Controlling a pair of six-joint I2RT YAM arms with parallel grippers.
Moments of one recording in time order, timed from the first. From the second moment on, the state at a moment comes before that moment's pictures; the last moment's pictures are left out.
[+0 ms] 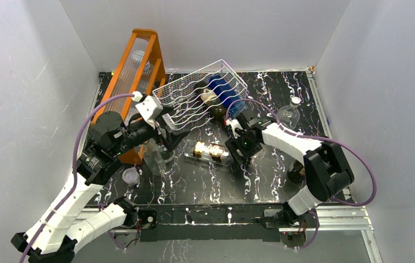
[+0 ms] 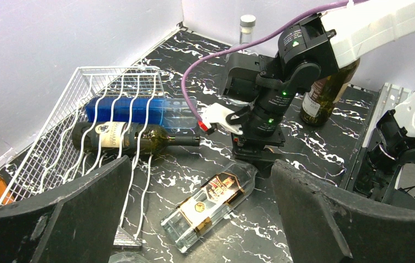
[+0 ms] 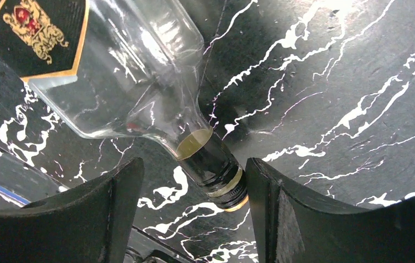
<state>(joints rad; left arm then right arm) -0.63 0.81 1.10 -0.34 0.34 0.07 0.59 1.55 1.00 -0.74 -0.20 -0.06</state>
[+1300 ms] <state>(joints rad) -0.62 0.88 1.11 -0.27 0.30 0.13 0.67 1.37 1.06 -0.94 -0.26 -0.37</state>
